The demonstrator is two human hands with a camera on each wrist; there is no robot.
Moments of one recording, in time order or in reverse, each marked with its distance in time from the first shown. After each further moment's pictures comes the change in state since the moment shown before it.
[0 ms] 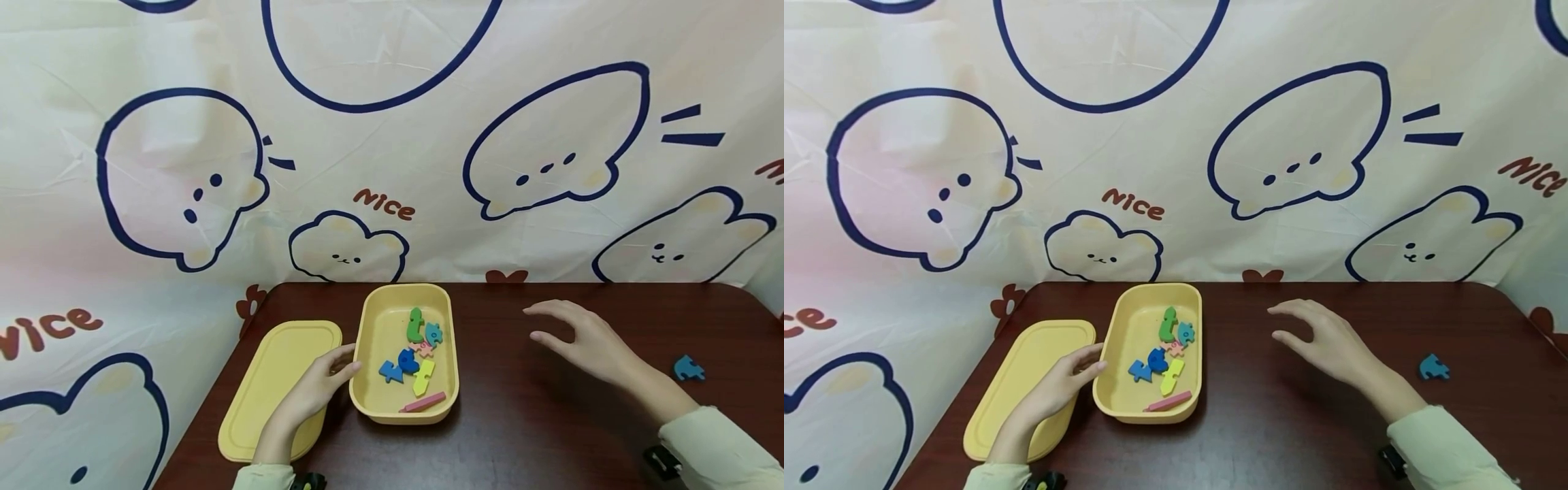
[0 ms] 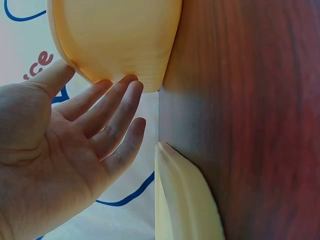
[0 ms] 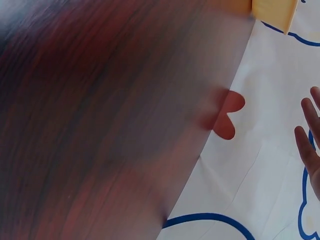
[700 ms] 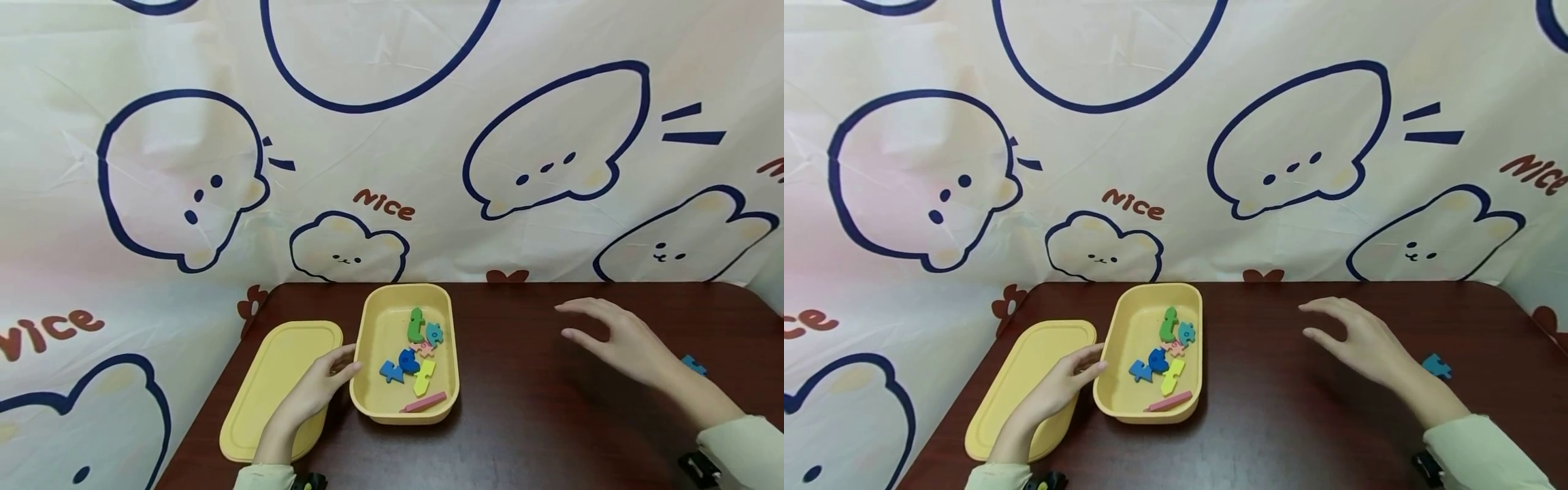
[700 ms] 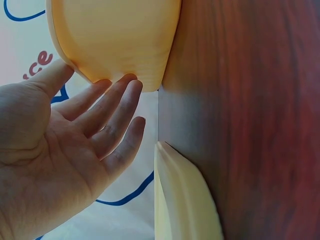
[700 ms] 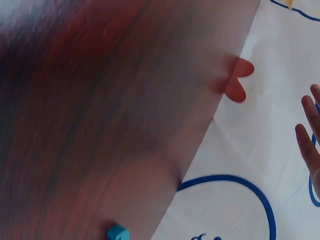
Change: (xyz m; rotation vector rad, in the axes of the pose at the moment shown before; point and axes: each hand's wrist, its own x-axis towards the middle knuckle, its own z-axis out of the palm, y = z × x) left_hand 0.000 0.001 0.000 -0.001 0.003 0.000; right_hand -0.018 0.024 -0.026 -0.072 0.039 0.016
